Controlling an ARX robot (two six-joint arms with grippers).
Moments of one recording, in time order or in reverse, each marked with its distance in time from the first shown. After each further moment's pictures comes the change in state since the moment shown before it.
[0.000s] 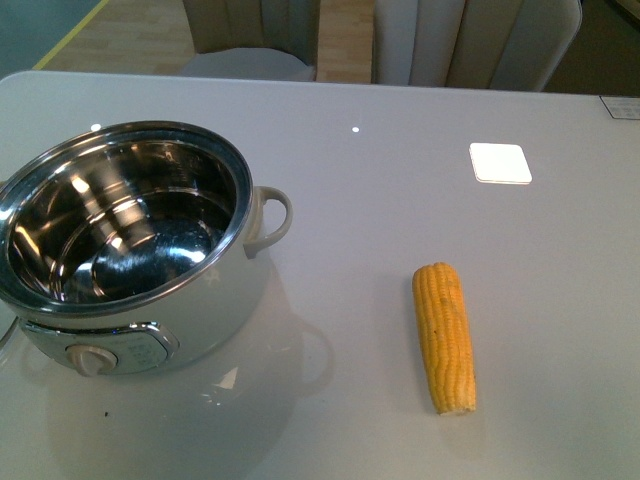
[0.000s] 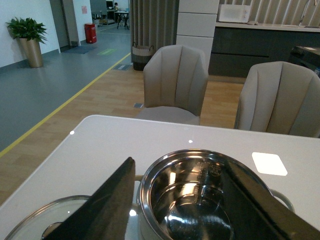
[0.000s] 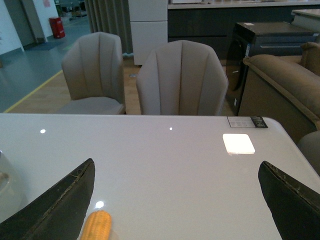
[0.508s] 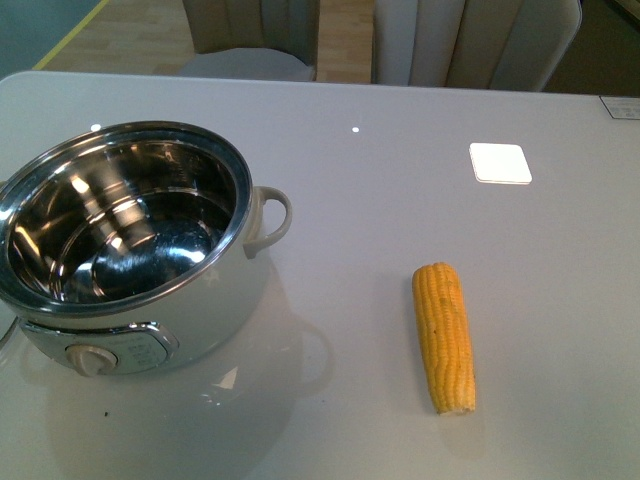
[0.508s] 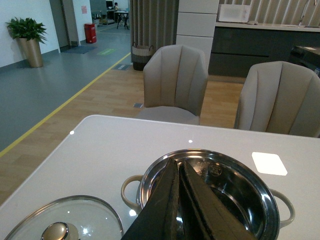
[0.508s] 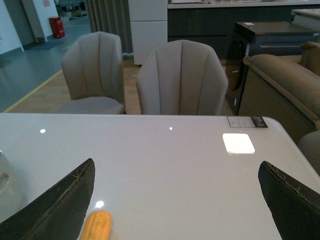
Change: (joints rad) left arm 0.000 0.000 0.000 0.000 0.000 0.000; right arm 0.000 0.000 0.000 0.000 0.000 0.000
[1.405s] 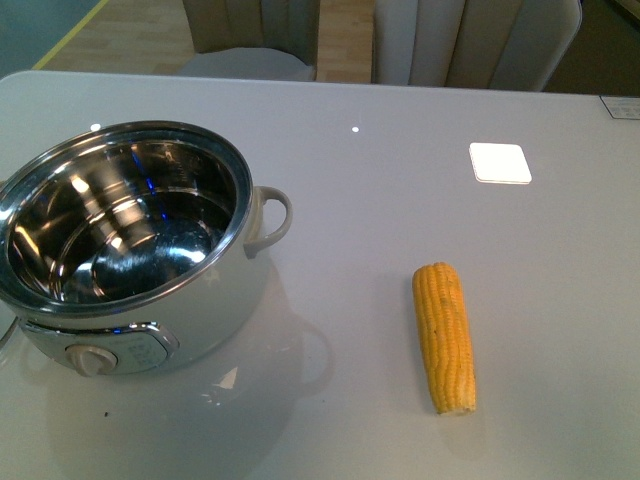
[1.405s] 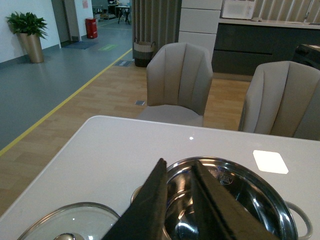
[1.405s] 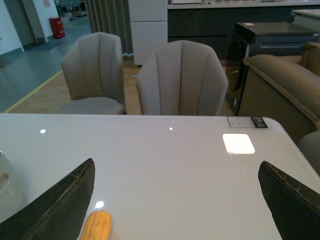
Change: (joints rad) left arm 0.173 0.336 0.040 0.285 0.167 -0.005; right arm 0.000 0.000 0.000 0.000 0.000 0.000
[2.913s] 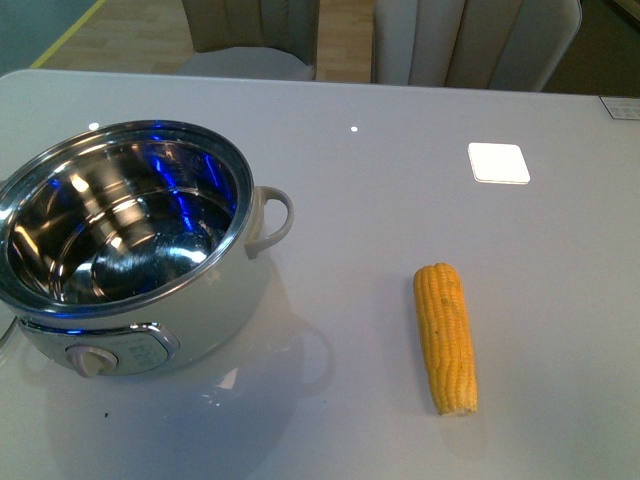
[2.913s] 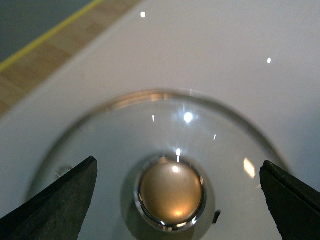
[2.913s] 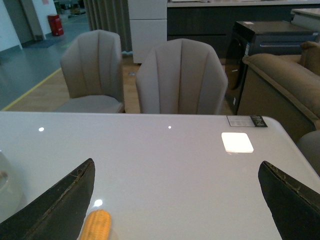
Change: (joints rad) left arm 0.393 1.883 0.476 1.032 -0.006 0.026; right arm 0.000 0.002 0.000 0.001 -0.002 0.000
